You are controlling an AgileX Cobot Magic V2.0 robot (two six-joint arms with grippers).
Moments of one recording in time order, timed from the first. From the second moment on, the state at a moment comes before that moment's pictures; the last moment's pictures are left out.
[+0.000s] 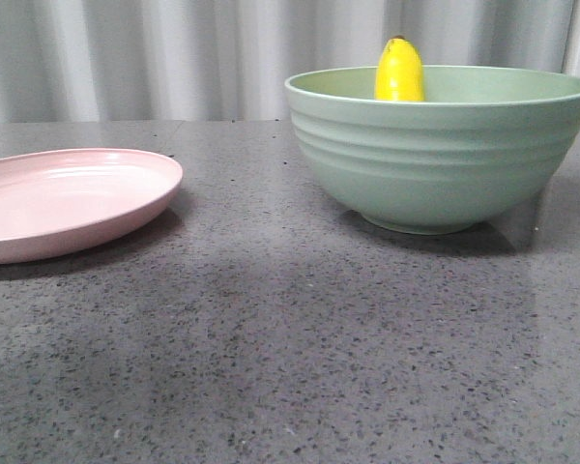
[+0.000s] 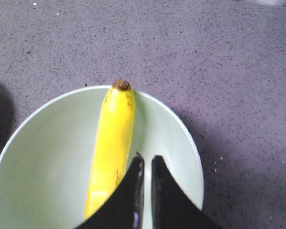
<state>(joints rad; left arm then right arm) -0.95 0.95 -1.04 0.07 0.62 -0.03 0.19 1.27 -1.32 0.11 0.81 -0.07</state>
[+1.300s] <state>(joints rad) -0.95 0.12 -0.27 0.10 0.24 -0.04 0.19 0.10 -0.38 0.10 0.43 -0.07</state>
